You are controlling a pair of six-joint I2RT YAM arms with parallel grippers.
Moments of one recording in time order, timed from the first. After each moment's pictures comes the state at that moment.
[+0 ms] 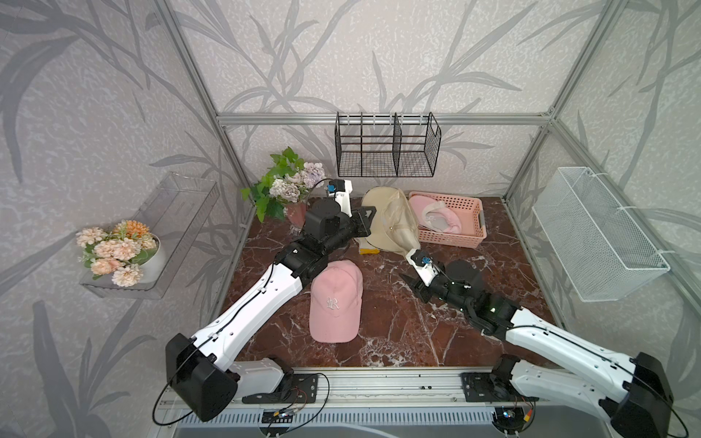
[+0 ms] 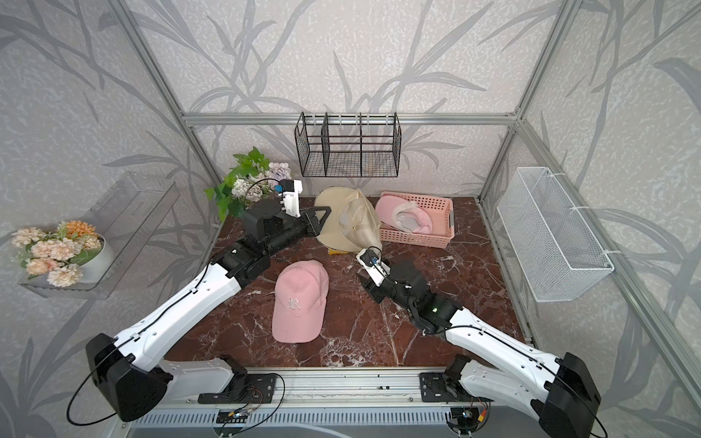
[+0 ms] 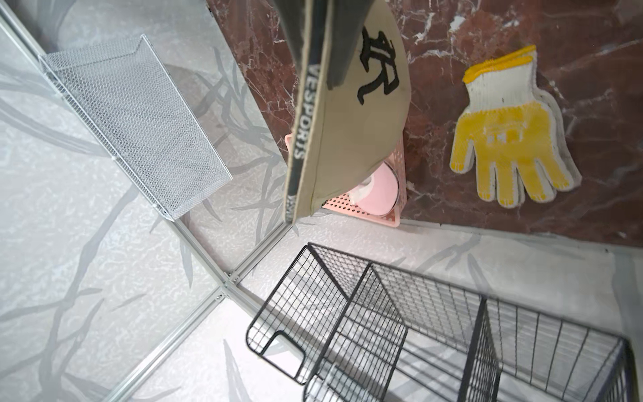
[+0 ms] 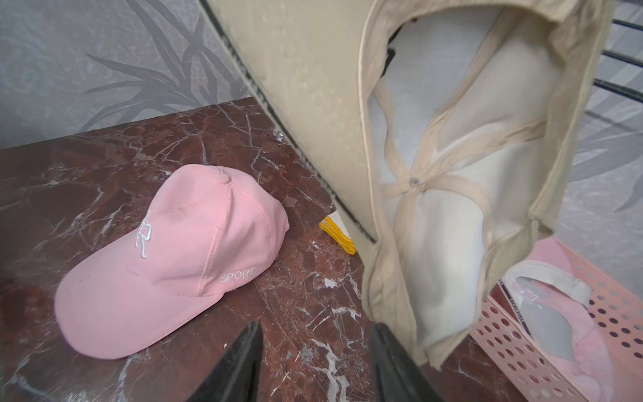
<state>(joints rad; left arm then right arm) -0.58 1.28 1.20 -0.12 0.07 -0.72 0.85 1.03 0.67 0.04 0.14 -0.13</state>
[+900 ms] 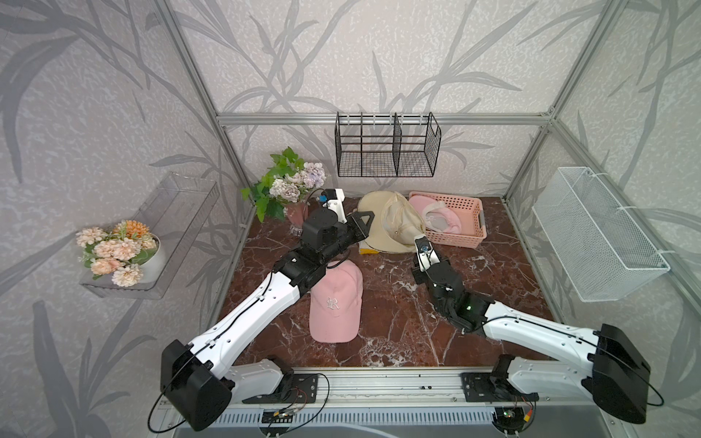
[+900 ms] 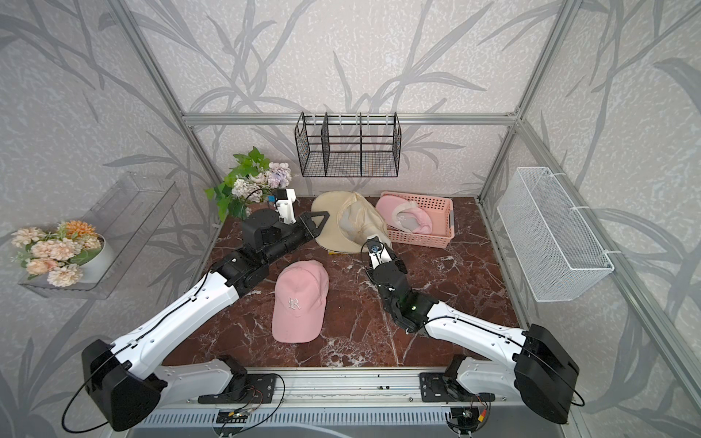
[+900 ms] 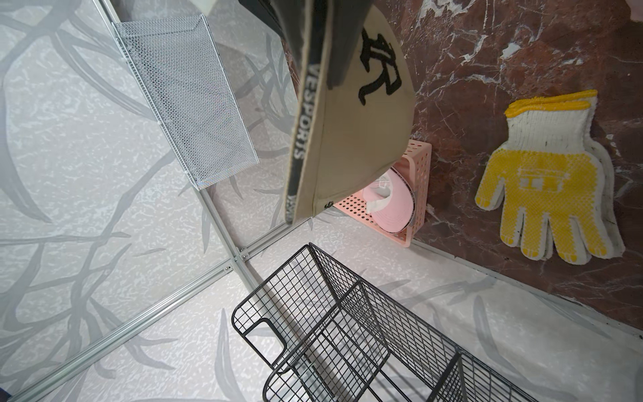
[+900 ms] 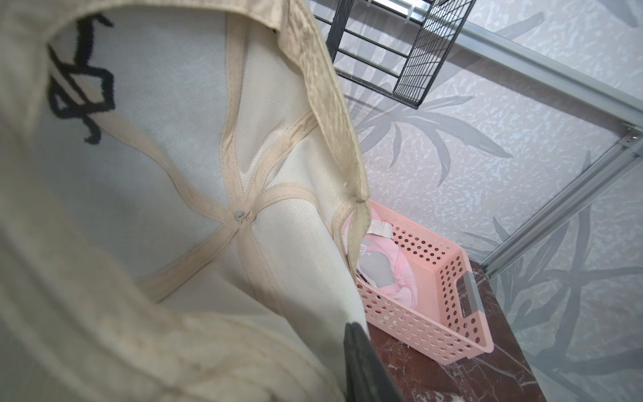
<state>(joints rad) -0.58 1.23 1.12 -0.06 0.08 -0.89 0.89 1.19 0.67 0.28 0.78 -0.10</state>
